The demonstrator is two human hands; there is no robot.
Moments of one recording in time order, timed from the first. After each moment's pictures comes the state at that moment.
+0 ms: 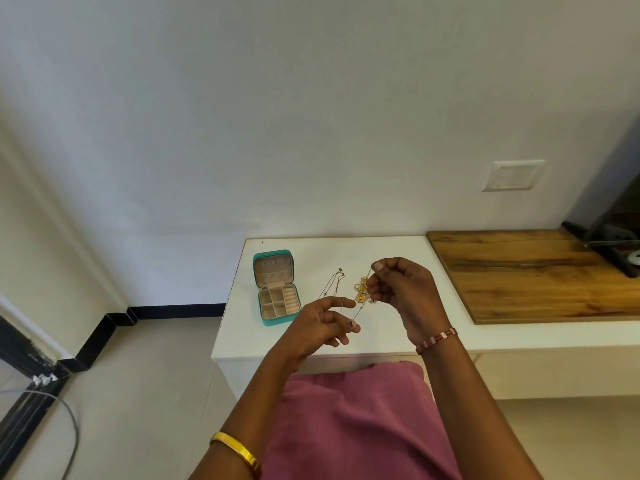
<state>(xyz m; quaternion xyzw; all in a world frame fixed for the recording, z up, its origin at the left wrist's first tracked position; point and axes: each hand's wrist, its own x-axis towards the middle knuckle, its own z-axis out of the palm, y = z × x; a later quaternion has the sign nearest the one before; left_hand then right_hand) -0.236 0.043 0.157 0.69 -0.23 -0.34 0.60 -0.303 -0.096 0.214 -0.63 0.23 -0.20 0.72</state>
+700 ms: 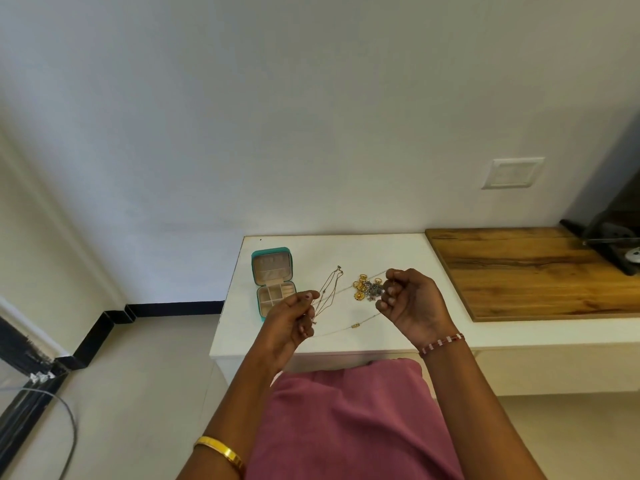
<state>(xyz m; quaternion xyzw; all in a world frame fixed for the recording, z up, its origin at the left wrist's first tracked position) -0.224 0.062 0.149 0.54 -0.03 -0.31 0.78 -0.303 -0.114 0.191 -0.38 0.23 -0.11 0.89</state>
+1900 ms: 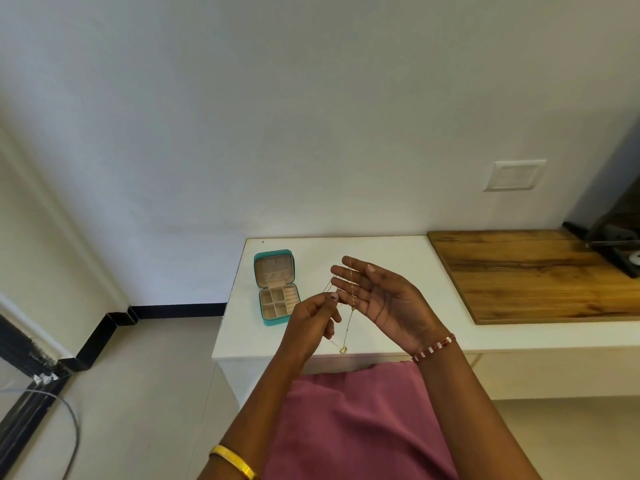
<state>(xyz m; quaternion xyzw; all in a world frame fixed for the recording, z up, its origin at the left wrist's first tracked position) -0.244 0.040 0.160 0.72 -0.17 -0.20 0.64 -0.295 -0.095 0.195 -0.46 0.03 -0.02 0.89</state>
